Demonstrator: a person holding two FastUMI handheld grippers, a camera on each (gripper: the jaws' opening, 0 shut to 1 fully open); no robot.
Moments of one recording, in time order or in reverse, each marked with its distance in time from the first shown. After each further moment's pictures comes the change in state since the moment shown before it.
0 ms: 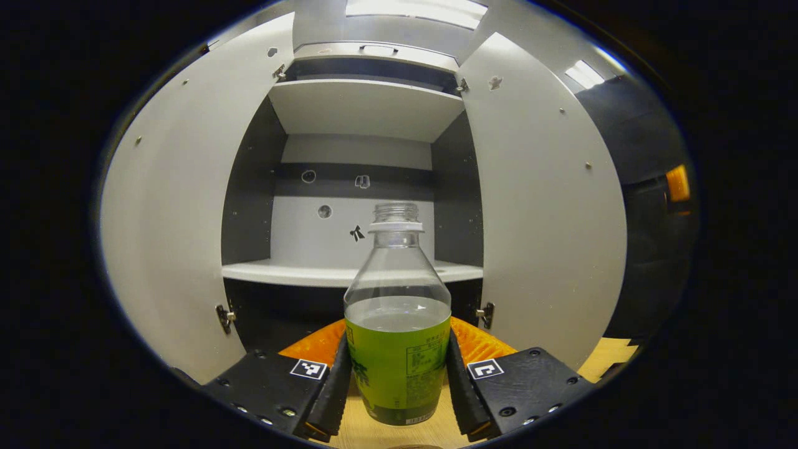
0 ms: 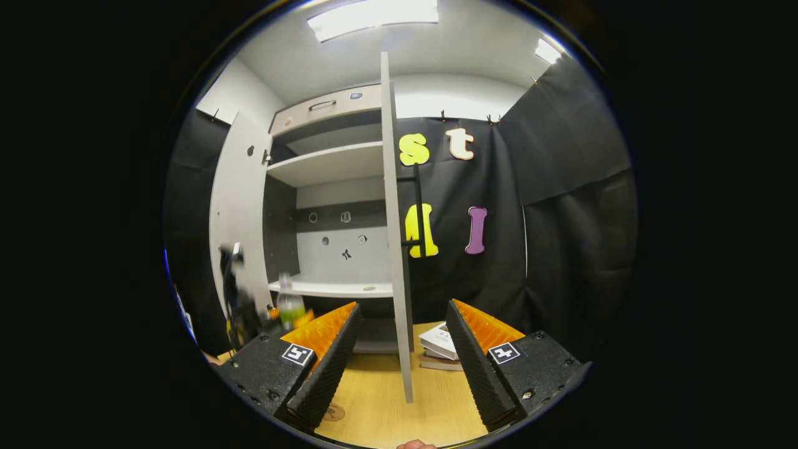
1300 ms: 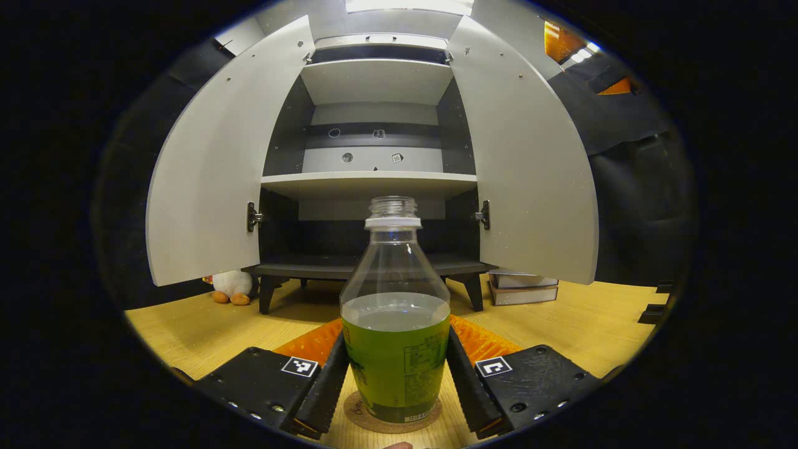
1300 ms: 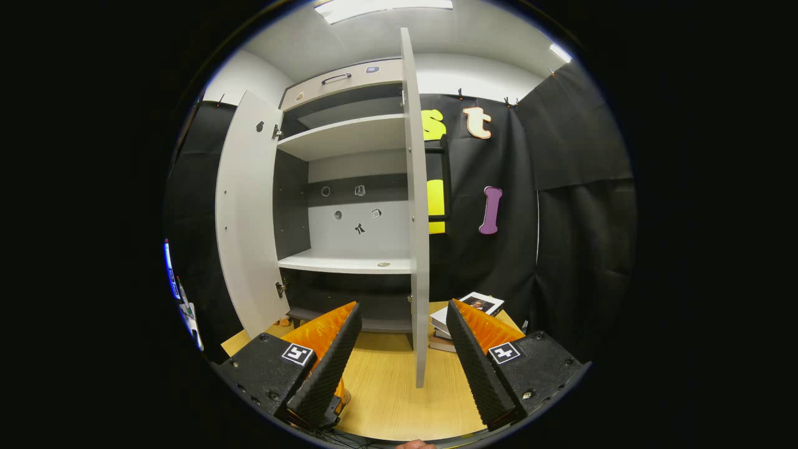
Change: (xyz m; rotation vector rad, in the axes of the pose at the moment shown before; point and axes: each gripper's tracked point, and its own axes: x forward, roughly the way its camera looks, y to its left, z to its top) left arm -0.073 -0.018 -0.147 0.031 0.081 0.122; right arm 0.003 0.024 -0.032 -0.042 0.162 0.054
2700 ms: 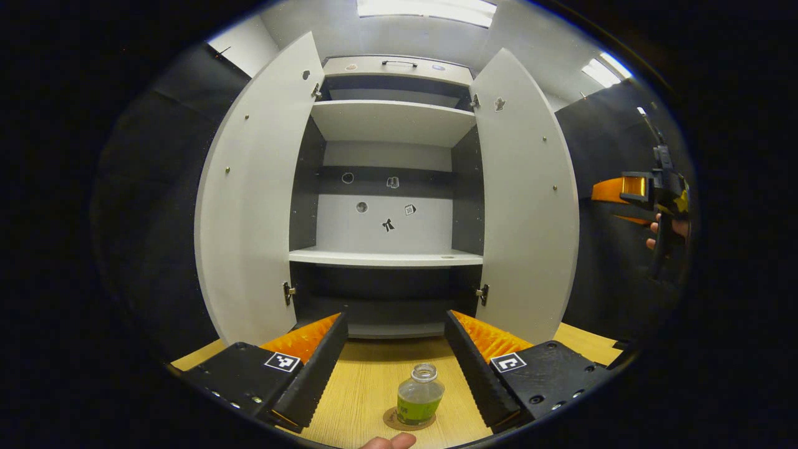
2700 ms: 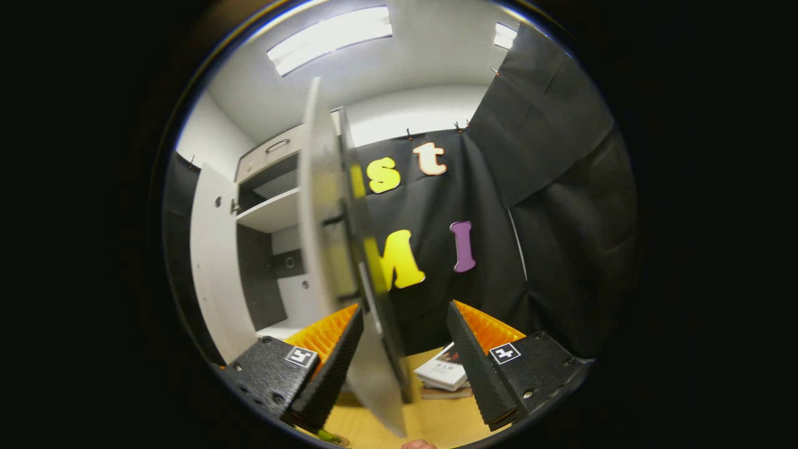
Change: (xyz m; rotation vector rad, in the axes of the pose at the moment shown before) left arm -0.059 0.043 0.192 -0.044 -0.014 0.017; right arm 0.059 -0.117 0.098 0.227 -0.277 -0.092
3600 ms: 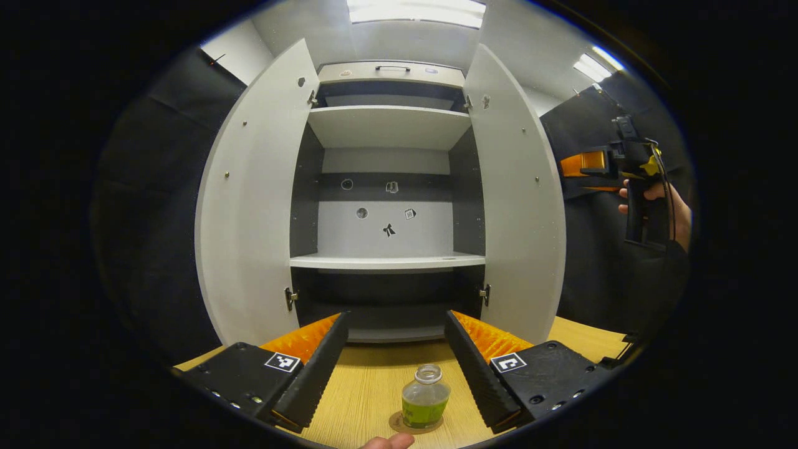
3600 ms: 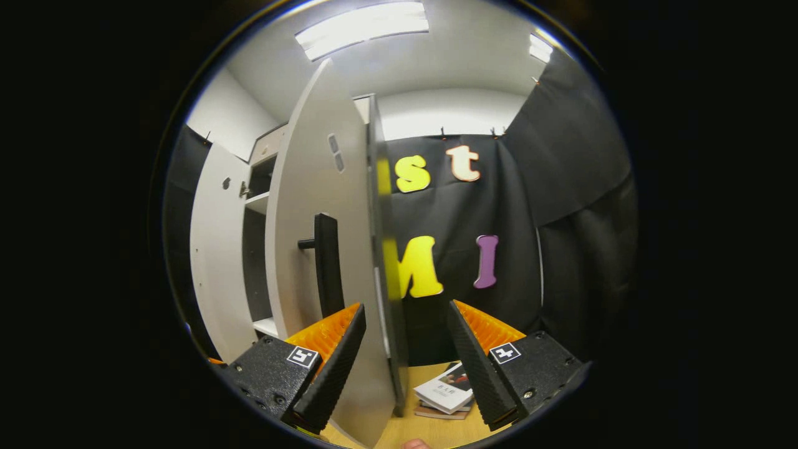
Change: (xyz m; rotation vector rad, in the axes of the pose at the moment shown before) left arm 0.001 0.002 -0.005 0.041 -0.026 -0.006; right arm 0.038 0.072 0.003 -0.160 0.010 0.172
